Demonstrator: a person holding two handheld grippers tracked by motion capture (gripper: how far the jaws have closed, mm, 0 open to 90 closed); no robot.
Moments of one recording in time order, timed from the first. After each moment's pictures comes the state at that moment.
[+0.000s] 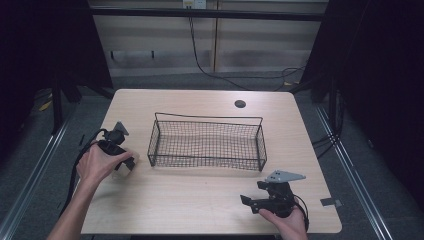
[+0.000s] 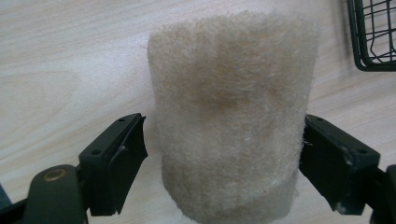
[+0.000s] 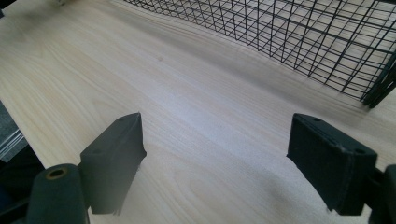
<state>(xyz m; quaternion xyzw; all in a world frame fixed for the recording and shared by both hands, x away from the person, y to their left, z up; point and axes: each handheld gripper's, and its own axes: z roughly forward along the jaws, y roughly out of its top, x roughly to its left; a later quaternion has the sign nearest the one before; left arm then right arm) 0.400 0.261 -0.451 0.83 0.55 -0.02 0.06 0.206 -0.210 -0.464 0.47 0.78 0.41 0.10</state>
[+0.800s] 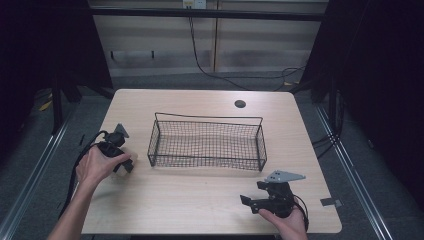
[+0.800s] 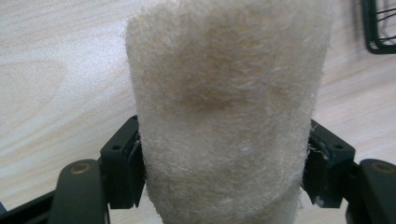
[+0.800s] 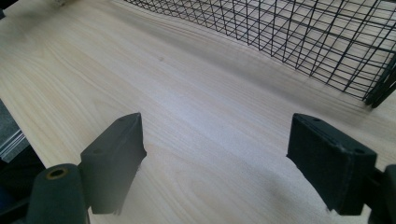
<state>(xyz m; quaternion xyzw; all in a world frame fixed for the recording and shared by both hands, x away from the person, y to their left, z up) 0.398 0.264 -0.454 0.84 0.54 -0.03 0.05 0.206 -0.210 -0.464 0.47 0.78 0.41 0.10</state>
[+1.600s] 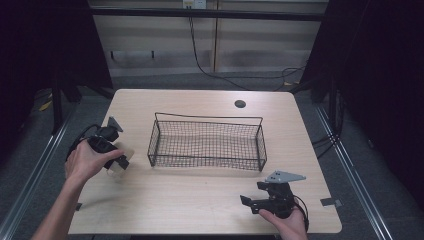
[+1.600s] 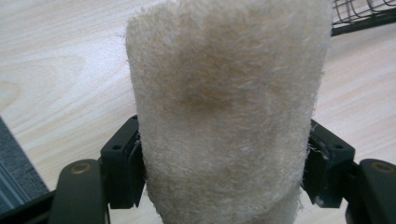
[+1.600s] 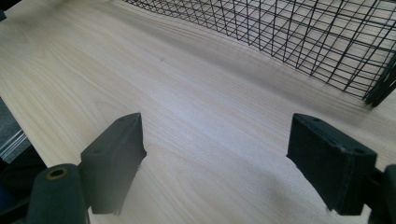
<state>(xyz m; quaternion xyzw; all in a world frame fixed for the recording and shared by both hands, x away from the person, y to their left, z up) 0.386 0.269 -0.409 0.85 0.52 -0.03 0.08 0.205 -0.210 -0.463 0.47 0.78 0.41 0.10</state>
